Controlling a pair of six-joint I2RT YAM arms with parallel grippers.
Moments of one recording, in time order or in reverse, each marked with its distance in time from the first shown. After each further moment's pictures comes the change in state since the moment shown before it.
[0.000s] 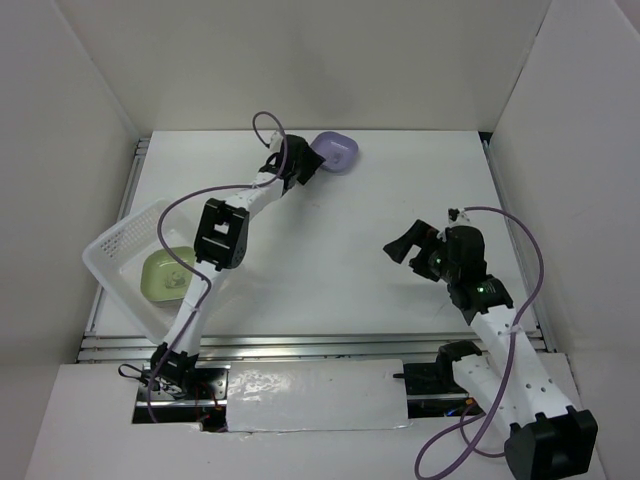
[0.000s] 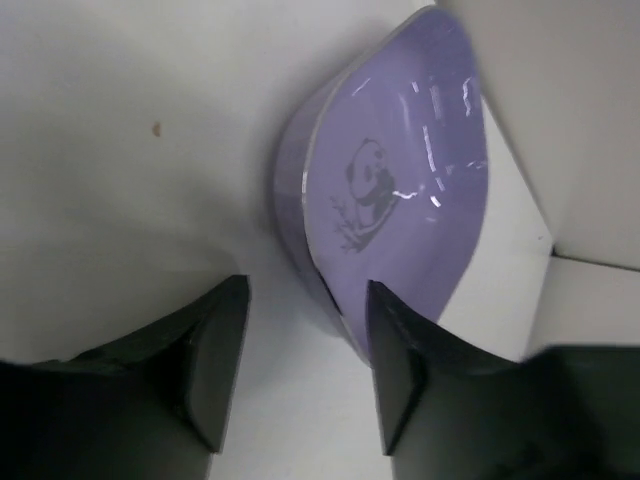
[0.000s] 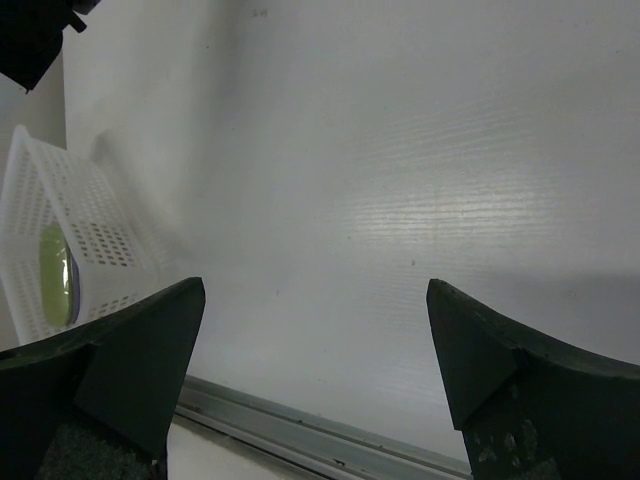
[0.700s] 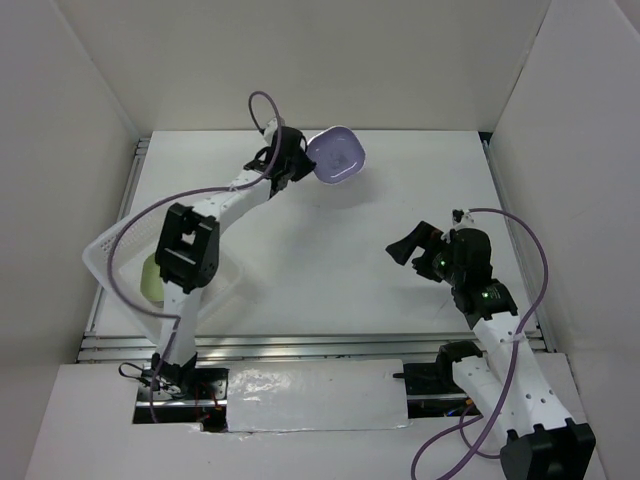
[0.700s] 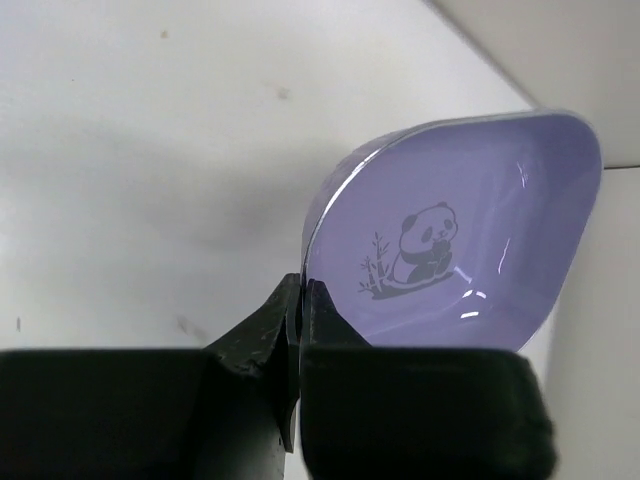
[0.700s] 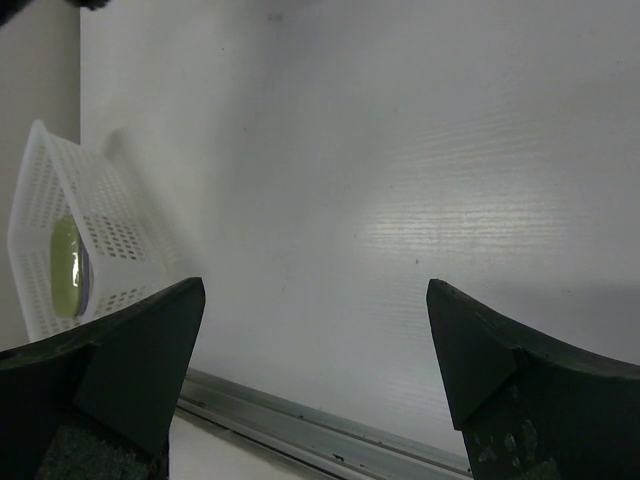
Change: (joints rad) left arm -0.056 -0.437 -0.453 -0.006 -0.072 0.178; right arm -0.038 -0.062 0.001 -0.027 -0.046 -0.021
